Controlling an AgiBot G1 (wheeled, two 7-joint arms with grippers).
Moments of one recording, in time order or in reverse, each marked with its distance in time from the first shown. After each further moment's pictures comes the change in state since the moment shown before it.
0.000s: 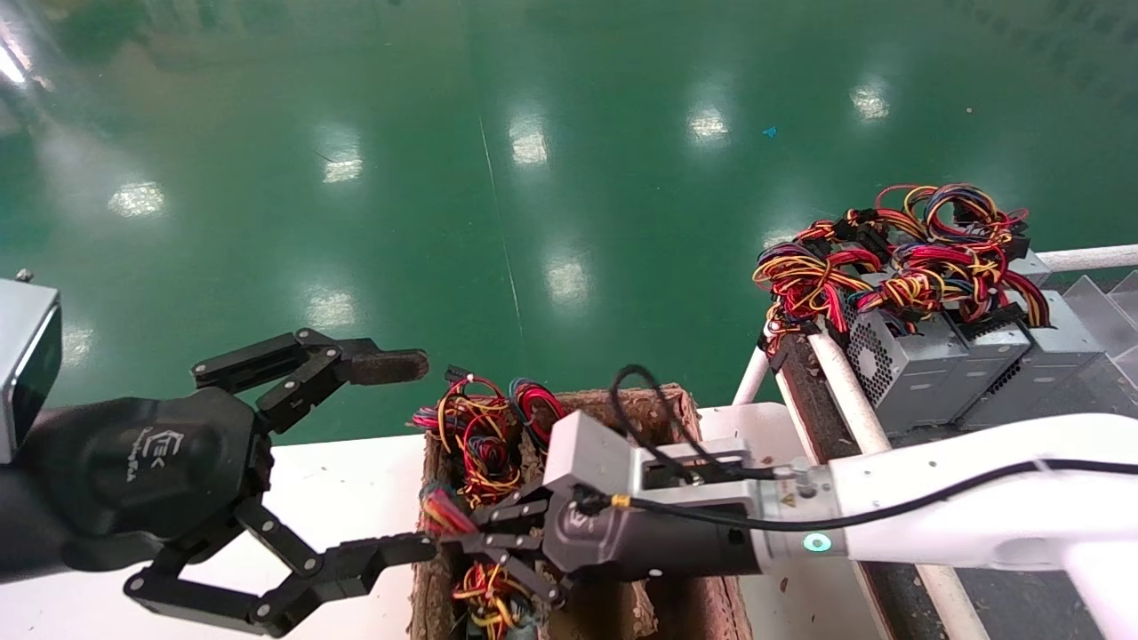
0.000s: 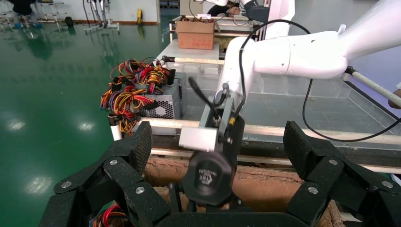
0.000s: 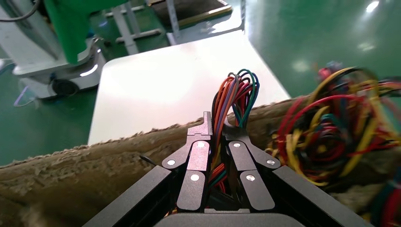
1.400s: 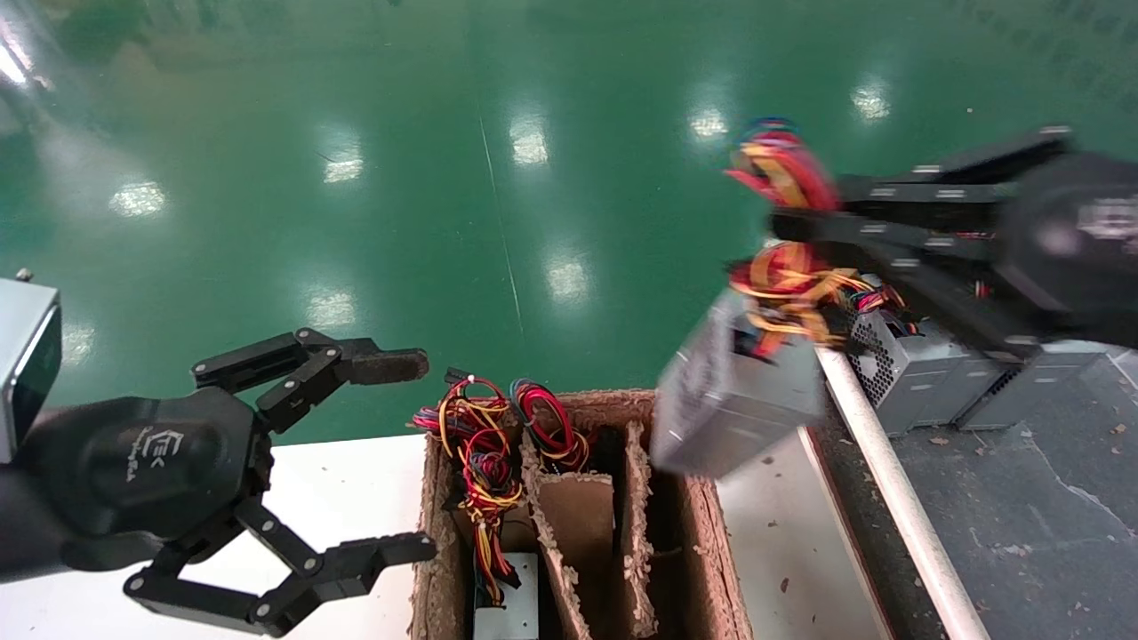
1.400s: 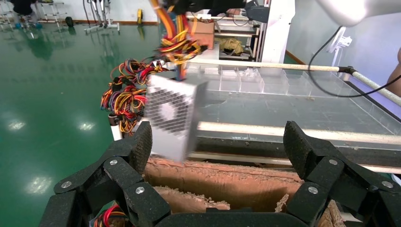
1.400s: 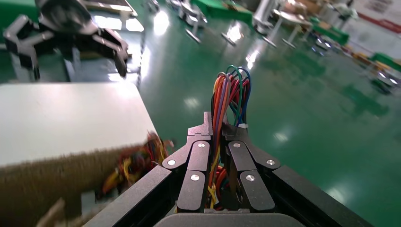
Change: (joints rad) left arm 0.000 0.000 0.000 0.000 0.000 0.000 0.000; right arm 0.053 0.614 0.387 0.338 0.318 -0.055 0.121
